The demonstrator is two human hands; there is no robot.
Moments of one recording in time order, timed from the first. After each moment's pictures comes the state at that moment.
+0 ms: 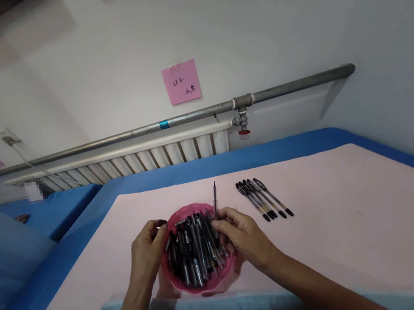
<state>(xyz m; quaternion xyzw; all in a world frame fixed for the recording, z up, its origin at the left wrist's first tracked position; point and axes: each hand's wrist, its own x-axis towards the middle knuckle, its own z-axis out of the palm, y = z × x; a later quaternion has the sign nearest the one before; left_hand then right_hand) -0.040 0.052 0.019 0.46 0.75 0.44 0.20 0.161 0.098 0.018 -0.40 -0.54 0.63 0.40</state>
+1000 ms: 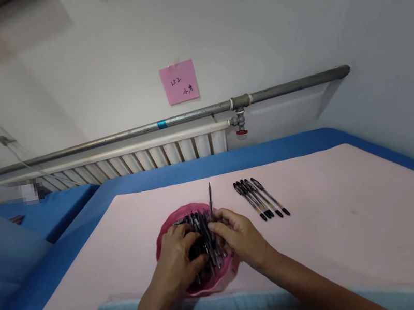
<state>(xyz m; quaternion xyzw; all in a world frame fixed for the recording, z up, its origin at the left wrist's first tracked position) 0.003 0.048 0.017 0.73 0.65 0.19 0.10 0.160 0.099 0.017 -0.39 -0.55 0.63 0.38</state>
